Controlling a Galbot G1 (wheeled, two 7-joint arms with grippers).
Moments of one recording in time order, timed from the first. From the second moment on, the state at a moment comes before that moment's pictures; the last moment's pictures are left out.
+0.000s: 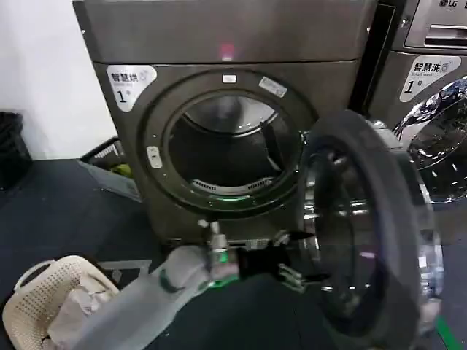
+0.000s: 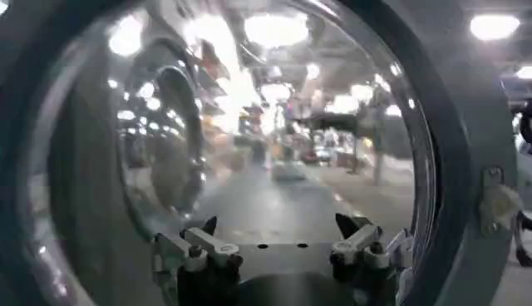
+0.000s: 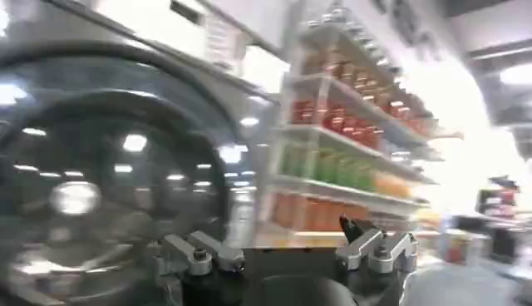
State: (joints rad) left arm 0.51 -1.15 0.39 -1.72 -0.69 0.12 0.61; right arm -1.43 1.07 1.71 1.85 0.41 -0.24 -0.03
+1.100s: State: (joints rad) left arm 0.21 -1.61 0.54 -1.23 -0.54 0.01 0.40; right arm -1.50 1.05 1.93 1.76 0.41 -0.15 -0.07
